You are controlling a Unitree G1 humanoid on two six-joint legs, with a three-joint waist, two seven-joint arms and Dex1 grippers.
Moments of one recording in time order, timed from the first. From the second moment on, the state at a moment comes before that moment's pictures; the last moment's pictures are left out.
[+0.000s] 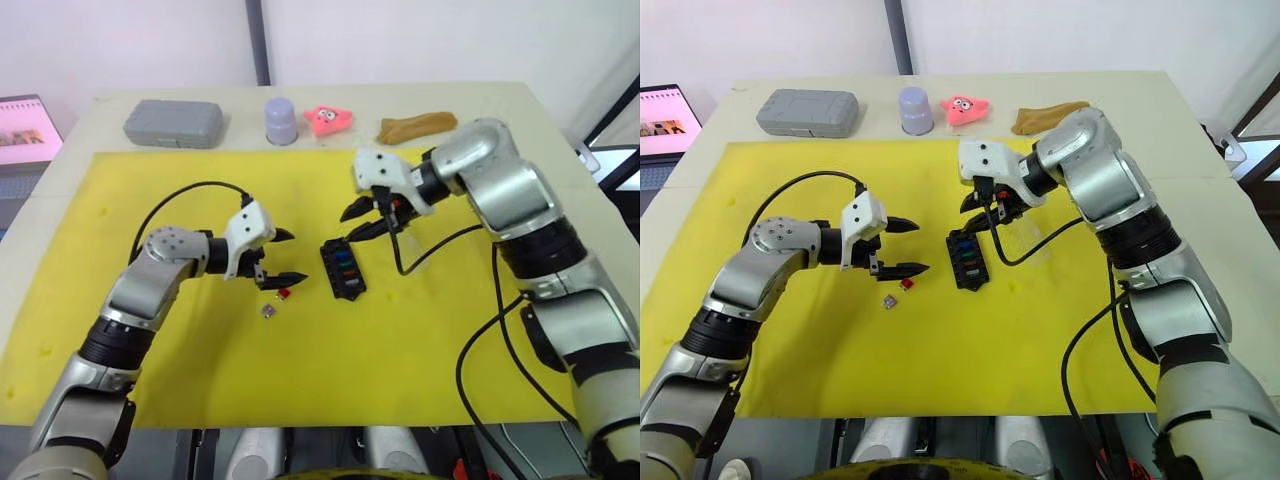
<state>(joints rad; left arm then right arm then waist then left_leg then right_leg) -0.55 0.62 -0.20 -0.03 -0.27 0.44 -1.07 -1.04 -0.61 0.37 0.15 0.03 0.56 1.45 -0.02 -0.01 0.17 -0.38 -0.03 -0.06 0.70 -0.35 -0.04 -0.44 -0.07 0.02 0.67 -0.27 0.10</state>
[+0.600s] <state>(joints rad) -0.56 0.63 -0.20 -0.02 -0.27 0.44 -1.09 -0.83 -0.58 0.31 0.11 0.16 0.56 1.35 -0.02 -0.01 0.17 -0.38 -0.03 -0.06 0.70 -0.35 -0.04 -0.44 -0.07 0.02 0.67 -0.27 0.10</state>
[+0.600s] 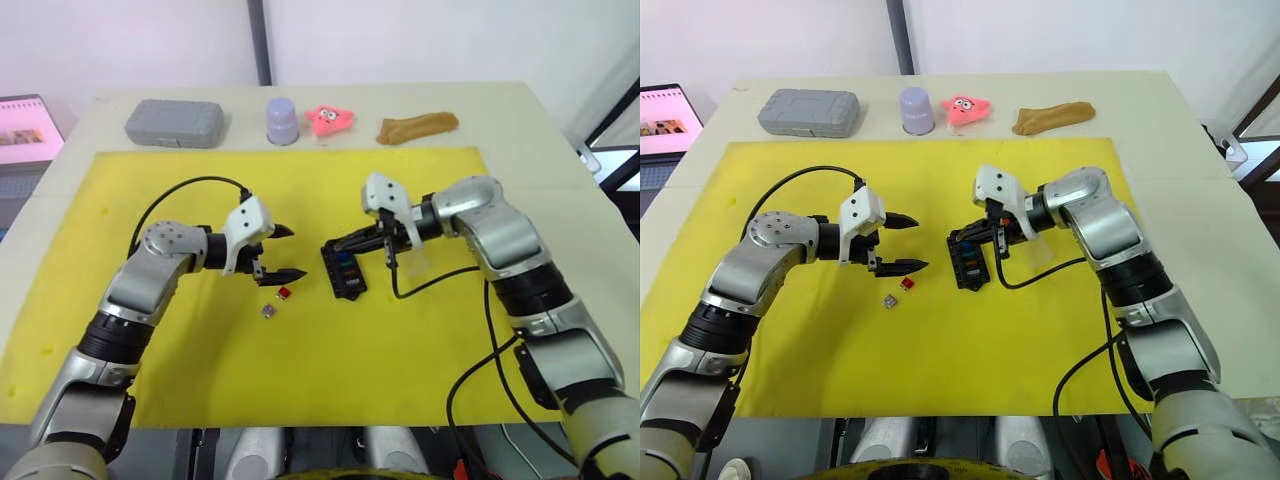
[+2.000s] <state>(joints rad) -0.51 0.85 0.06 -0.11 -0.55 0.70 -1.22 -0.70 -0.89 0.12 -0.14 0.28 0.64 1.36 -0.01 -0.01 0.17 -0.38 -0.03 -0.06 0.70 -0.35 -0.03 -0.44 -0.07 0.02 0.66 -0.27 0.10</state>
